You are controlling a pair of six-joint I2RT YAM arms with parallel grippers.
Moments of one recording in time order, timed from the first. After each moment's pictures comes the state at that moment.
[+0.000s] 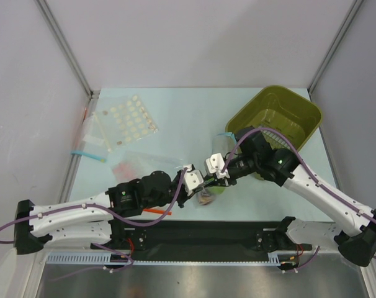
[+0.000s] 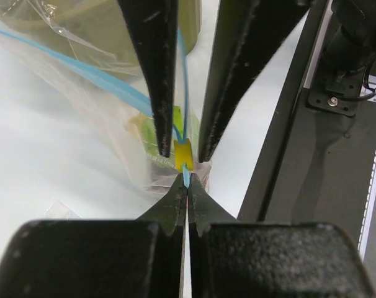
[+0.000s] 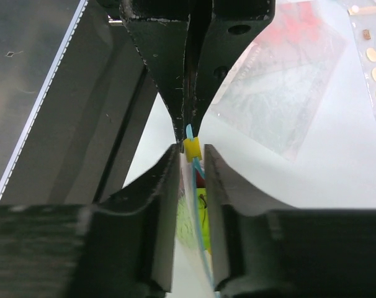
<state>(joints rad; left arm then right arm) -1.25 0.92 0.76 -0.19 -0.10 0.06 0.80 1.12 1.12 -0.67 -0.86 -0.80</state>
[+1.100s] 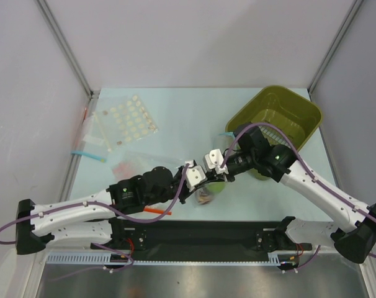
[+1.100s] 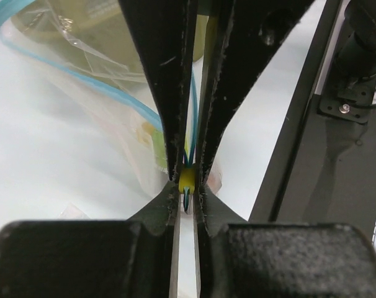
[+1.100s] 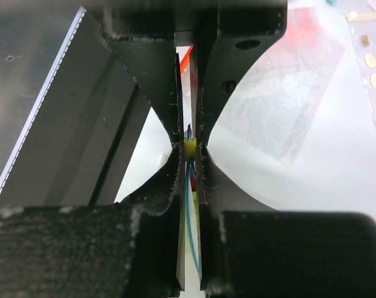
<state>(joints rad) -1.23 0.97 0.81 -0.21 -0.10 0.09 0.77 1.16 1.15 -0.67 -0.89 -0.82</state>
